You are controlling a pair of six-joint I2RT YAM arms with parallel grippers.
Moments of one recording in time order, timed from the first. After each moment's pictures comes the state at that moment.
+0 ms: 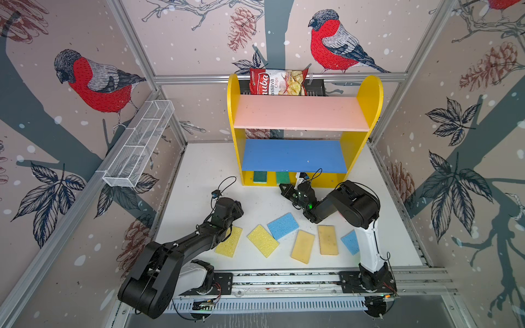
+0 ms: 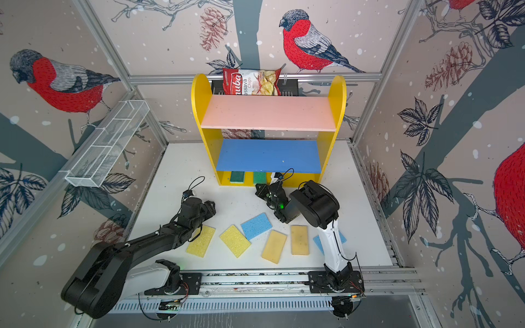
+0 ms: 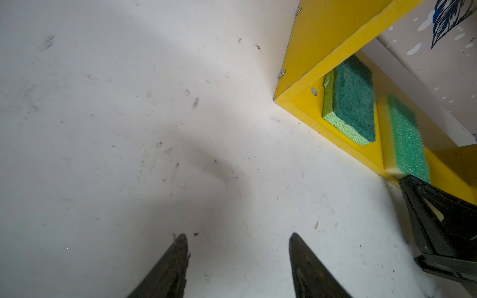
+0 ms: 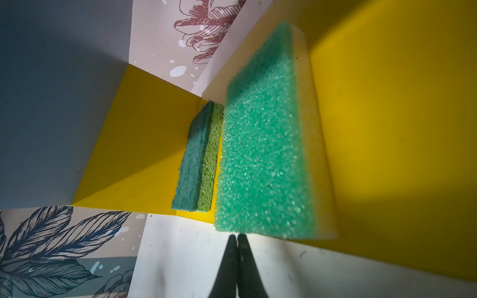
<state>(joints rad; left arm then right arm) -0.37 1.22 0.30 0.22 -0.16 -0.76 0.69 2.15 0.82 1.02 -0.04 1.01</state>
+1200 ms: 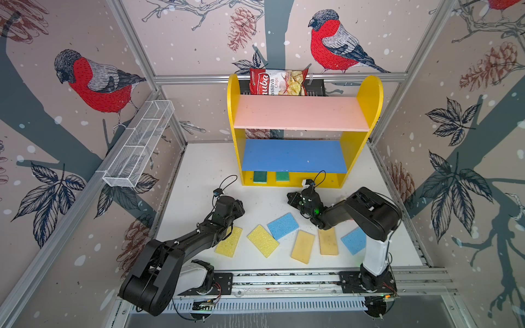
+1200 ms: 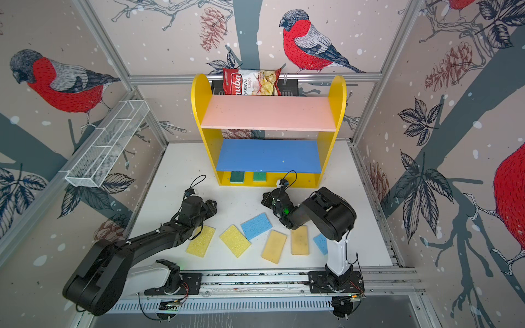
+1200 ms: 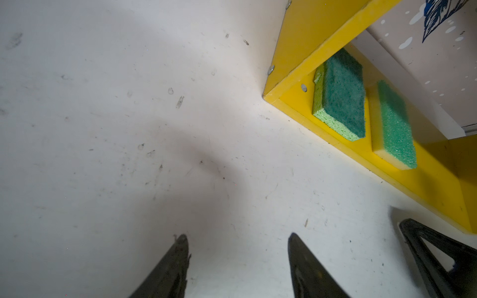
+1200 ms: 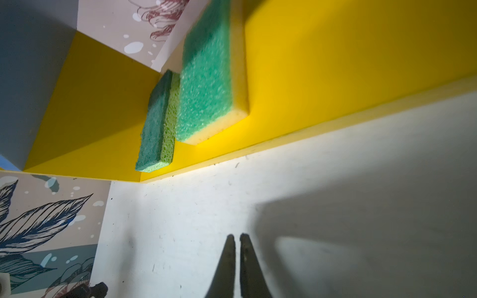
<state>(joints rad) -0.37 1.22 0.32 0.21 -0.12 -0.75 0.70 1.88 0.61 0.78 0.05 0.94</state>
